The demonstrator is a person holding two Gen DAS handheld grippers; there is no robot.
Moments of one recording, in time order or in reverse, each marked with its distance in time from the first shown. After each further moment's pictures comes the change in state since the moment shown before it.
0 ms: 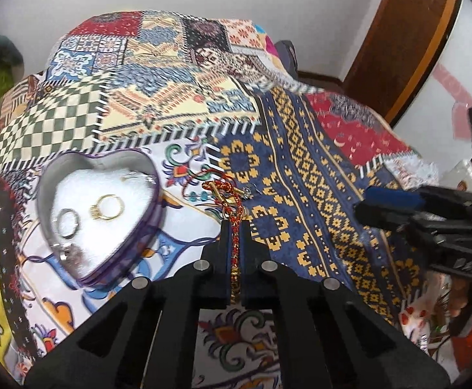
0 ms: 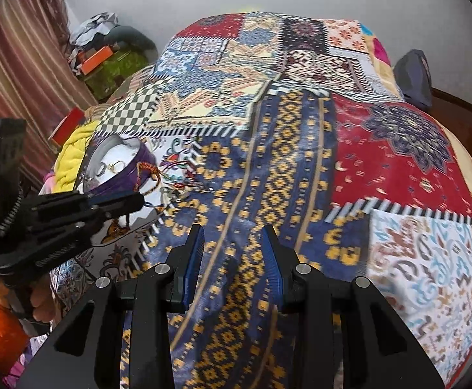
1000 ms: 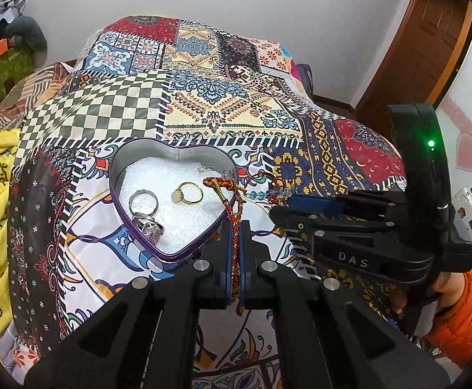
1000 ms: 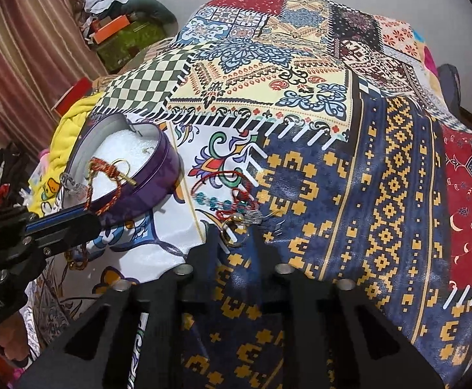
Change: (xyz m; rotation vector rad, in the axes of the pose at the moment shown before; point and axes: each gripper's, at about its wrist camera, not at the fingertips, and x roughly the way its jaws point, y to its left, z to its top) left arm -0.030 0.048 -0.019 -0.096 -0.077 0.017; right arm 0.076 0.039 0.024 -0.072 0.076 0.029
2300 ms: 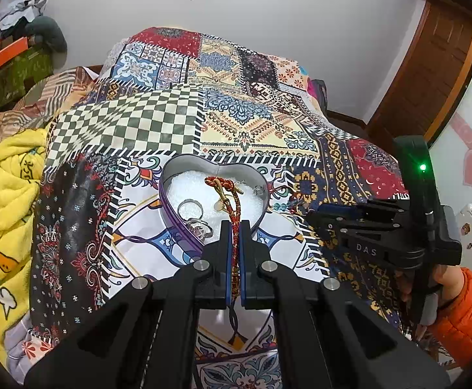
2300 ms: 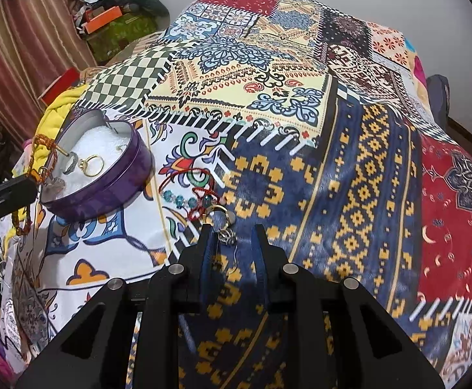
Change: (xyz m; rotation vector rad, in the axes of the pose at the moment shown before) left arm -0.029 0.021 0.003 -0.046 -0.054 0.055; right arm 0.002 -0.008 0.006 -0.066 0.006 -0.096
